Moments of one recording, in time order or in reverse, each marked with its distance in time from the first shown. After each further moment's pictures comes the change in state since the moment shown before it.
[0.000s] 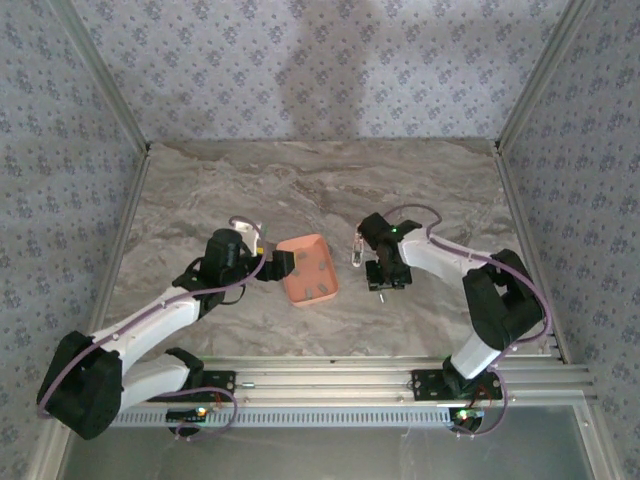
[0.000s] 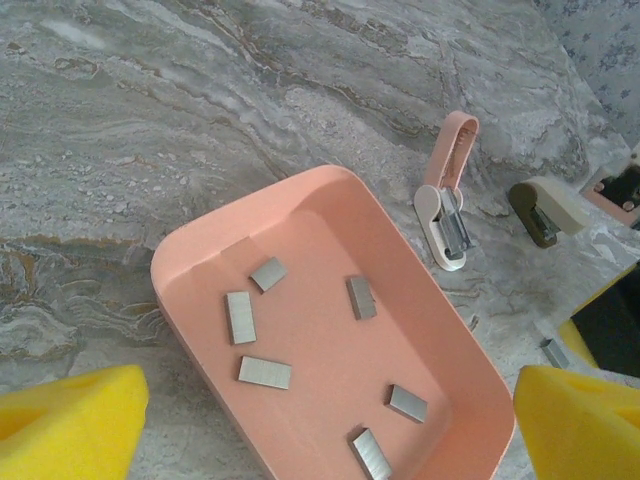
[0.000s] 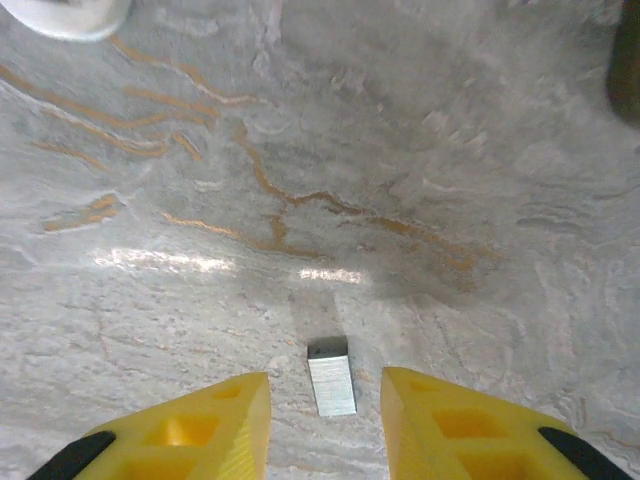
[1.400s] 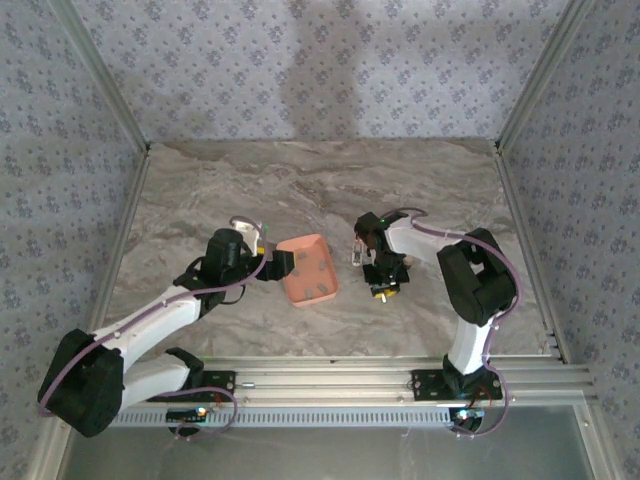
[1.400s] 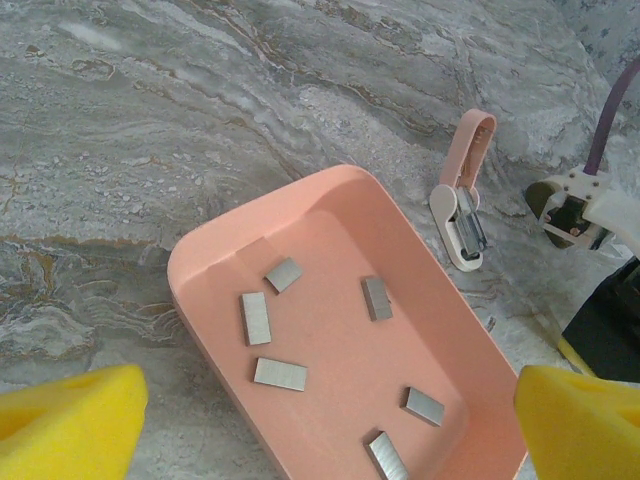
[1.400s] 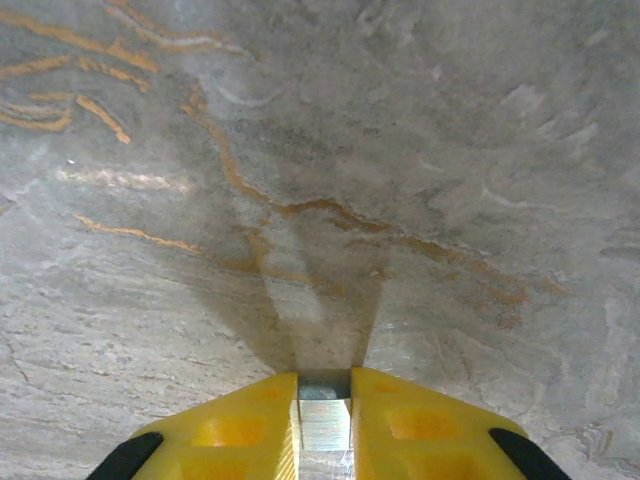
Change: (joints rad) left arm 0.000 0.012 0.001 -0.003 -0.023 0.014; right arm -0.027 0.195 0.092 -0.102 -0.056 -0.098
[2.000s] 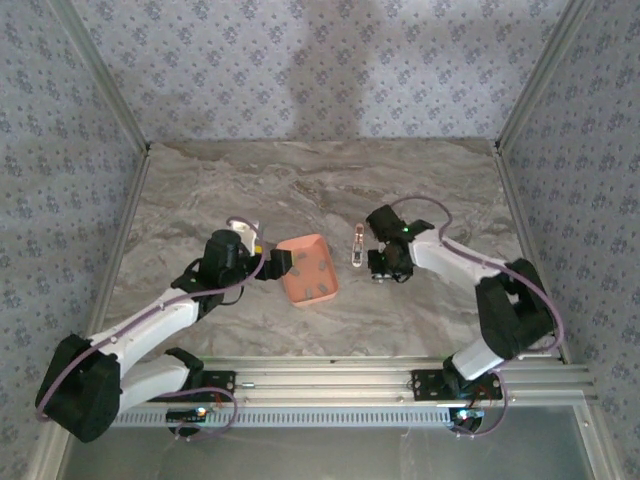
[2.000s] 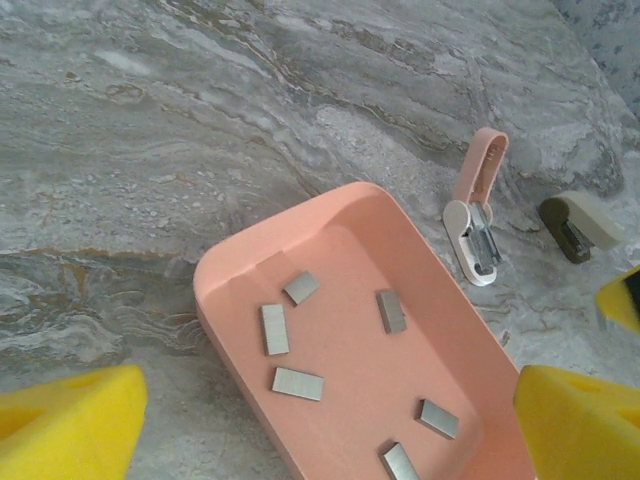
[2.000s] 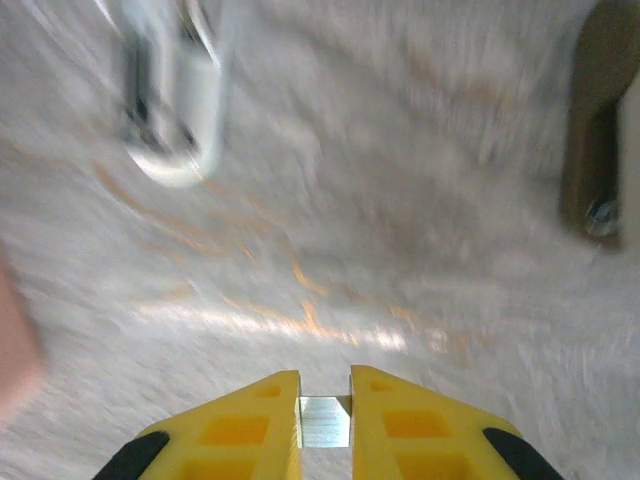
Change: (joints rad) left arm 0.000 -0.033 -0.011 0.003 -0.051 0.007; right arm -0.012 -0.298 -0.143 0.303 0.071 0.092
